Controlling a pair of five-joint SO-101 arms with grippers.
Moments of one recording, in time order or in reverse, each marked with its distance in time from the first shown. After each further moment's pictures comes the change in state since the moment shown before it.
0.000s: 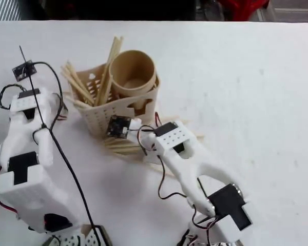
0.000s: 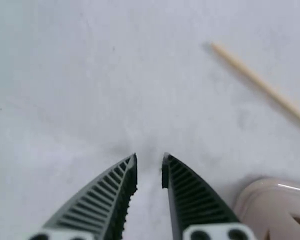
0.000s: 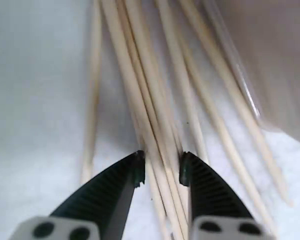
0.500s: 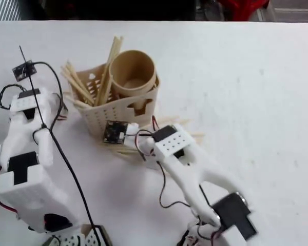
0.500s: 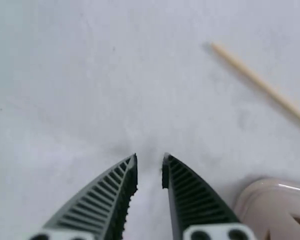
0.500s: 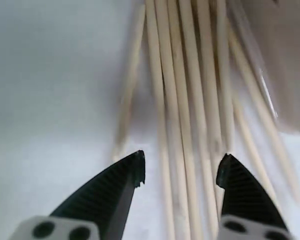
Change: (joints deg) left arm 0.0 0.0 0.0 0.0 0.0; right arm -2.2 -4.2 1.7 2.2 -0.3
